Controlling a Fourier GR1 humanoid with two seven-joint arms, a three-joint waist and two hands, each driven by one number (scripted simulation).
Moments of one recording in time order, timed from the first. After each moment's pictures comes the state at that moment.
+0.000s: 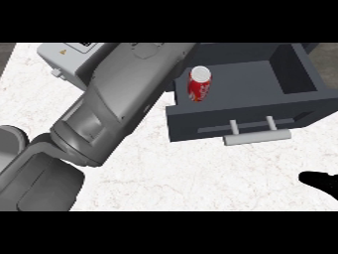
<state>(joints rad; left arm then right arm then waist) -1.62 0.00 -0.29 -0.31 0.52 0.65 0.05 -0.14 -0.25 -0.21 -2.20 0.10 0.12 0.30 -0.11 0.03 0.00</state>
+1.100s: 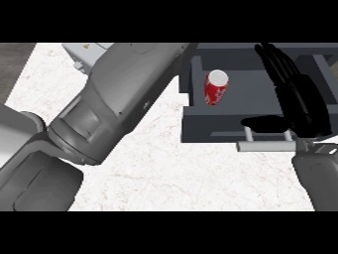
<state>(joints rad) -1.64 0.01 -0.28 -0.29 0.57 0.62 0.00 -0.40 -0.30 0.12 -1.60 0.78 -0.04 0.08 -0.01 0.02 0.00</state>
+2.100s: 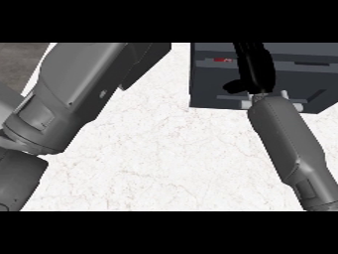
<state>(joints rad) -1.53 0.15 -0.27 -0.43 0.53 0.56 0.10 -0.83 -0.17 0.04 -0.75 1.05 -0.53 -0.03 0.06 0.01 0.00</state>
